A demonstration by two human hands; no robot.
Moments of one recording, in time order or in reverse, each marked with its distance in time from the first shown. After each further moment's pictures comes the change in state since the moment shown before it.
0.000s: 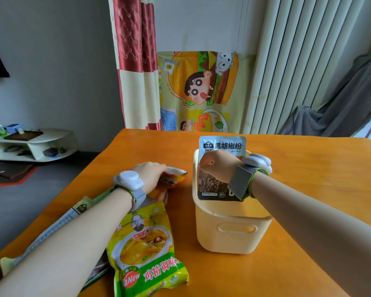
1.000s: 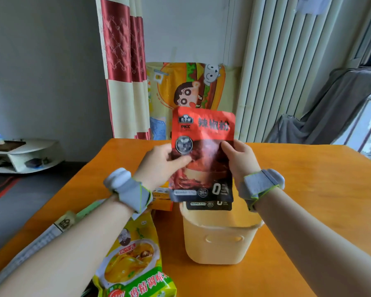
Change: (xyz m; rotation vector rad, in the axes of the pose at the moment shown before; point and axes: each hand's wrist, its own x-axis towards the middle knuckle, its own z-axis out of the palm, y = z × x) left_hand -0.008 0.061 -0.080 -1.182 0.197 -0.021; right_hand -0.013 0.031 -0.024 1.009 0.541 0.129
